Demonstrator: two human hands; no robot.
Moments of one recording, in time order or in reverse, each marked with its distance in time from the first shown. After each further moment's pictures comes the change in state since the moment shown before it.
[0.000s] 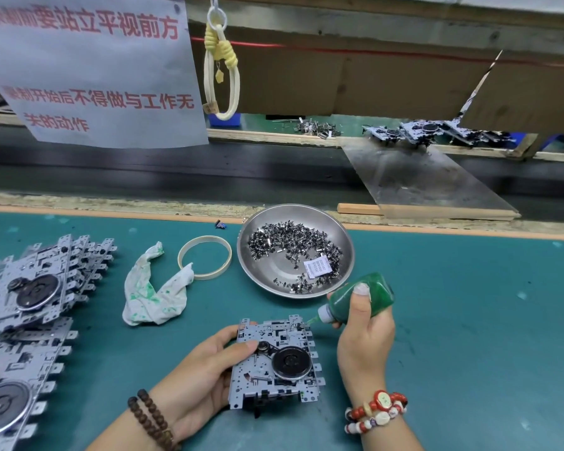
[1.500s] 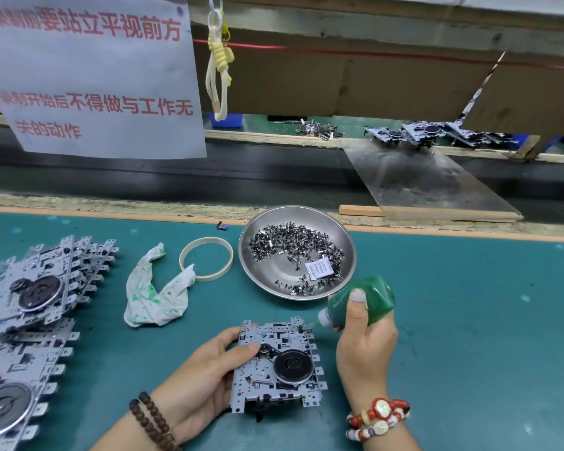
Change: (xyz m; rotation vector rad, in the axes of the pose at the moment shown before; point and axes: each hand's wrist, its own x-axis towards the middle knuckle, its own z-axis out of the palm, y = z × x) left_hand 0.000 0.000 0.003 0.011 0.006 0.010; right_hand -0.005 -0.009 0.000 -0.124 -0.049 -0.034
